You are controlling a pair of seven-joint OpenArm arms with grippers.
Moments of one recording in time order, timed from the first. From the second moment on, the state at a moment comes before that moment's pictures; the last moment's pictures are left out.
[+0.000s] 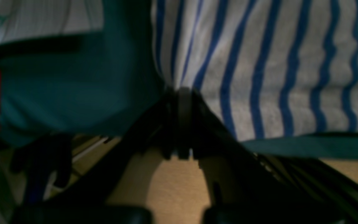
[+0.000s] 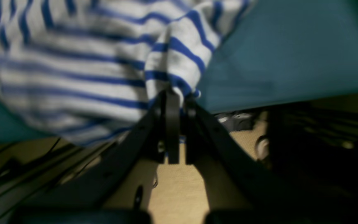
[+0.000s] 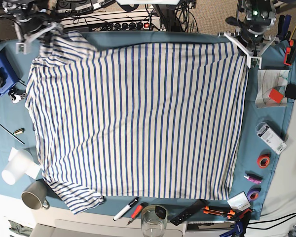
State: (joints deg) left arm 38.7 -7.3 -11.6 119.3 -6.4 -3.8 46.1; right arm -42.5 12.9 42.2 113.5 32.3 20.9 -50.4
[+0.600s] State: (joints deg) left arm 43.7 -7.3 -11.6 126.7 -5.9 -4.0 50.7; right arm -42.5 12.4 53.9 118.3 40.4 23.6 -58.2
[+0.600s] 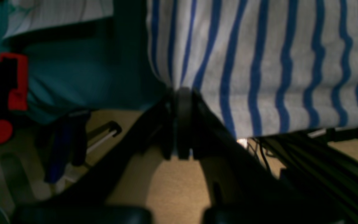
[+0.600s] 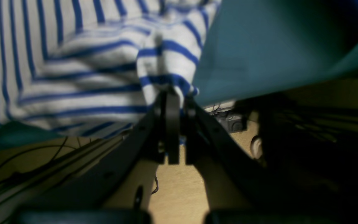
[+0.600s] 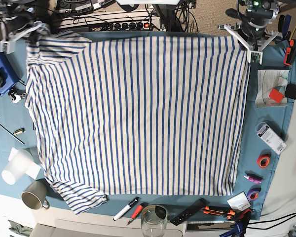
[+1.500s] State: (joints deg) left arm 50.1 -7.4 -11.5 132.4 2.9 -4.4 45.8; right arm -39.0 9.3 71.6 123.7 51.9 28.2 -64.1
